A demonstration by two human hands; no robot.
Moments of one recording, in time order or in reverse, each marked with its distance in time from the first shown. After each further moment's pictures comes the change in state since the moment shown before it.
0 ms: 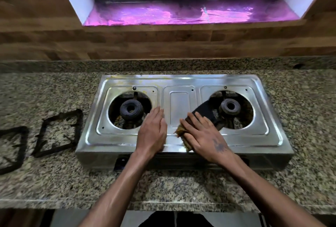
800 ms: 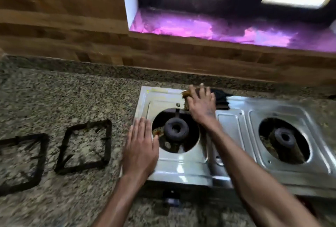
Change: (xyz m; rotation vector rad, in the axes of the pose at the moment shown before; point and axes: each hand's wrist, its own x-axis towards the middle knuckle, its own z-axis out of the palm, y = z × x) left_hand 0.008 -0.161 -0.086 0.405 0.120 -0.074; right_hand 0.252 -0.094 0.002 -0.059 0.124 0.371
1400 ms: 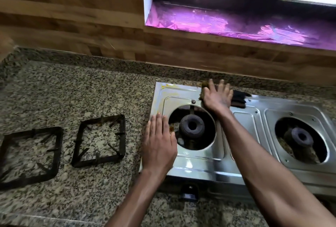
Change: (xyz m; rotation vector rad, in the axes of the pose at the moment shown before) left_hand -0.002 0.003 -0.004 -0.052 -0.011 0.006; right_hand 0.019 -0.014 -0.009 0.039 -0.072 0.235
